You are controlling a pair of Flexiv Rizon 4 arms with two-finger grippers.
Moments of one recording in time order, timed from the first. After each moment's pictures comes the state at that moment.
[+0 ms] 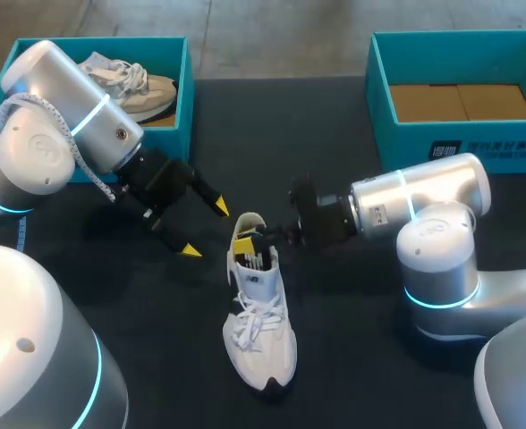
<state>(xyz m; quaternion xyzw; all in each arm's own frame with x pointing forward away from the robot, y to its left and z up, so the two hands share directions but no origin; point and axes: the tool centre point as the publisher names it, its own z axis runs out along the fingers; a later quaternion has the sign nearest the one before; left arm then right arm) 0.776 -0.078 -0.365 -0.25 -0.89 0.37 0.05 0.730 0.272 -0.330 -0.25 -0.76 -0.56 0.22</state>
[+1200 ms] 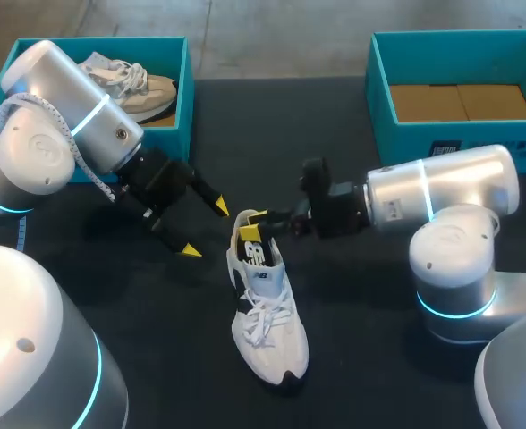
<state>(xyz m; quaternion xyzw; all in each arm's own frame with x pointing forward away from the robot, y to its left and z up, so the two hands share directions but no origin) 0.776 -0.078 -0.365 -0.25 -0.89 0.37 0.05 0.731 0.254 -0.294 -0.27 -0.77 -0.56 0.15</state>
